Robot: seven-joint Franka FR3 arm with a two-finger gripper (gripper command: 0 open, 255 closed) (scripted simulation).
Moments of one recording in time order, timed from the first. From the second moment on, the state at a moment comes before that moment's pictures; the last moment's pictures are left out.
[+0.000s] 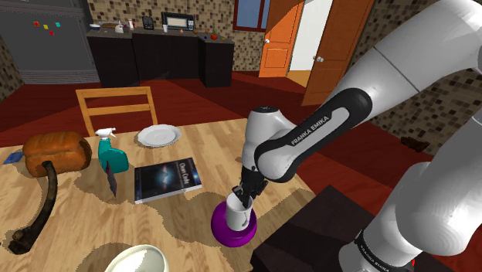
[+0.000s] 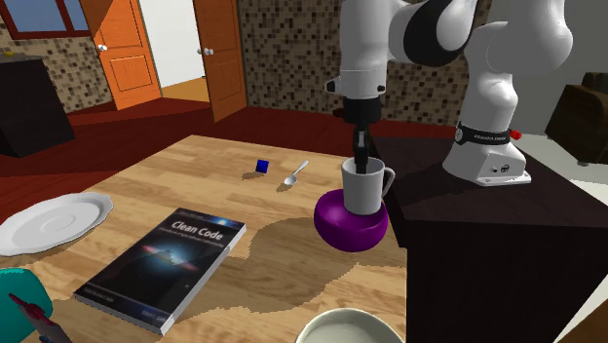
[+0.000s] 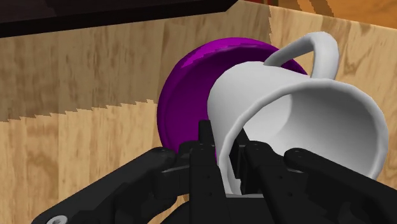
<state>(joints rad) 0.15 -0.07 0.34 -2.67 0.24 2.56 0.42</state>
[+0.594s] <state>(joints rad) 0.15 -0.07 0.34 -2.68 0.24 2.57 0.42</state>
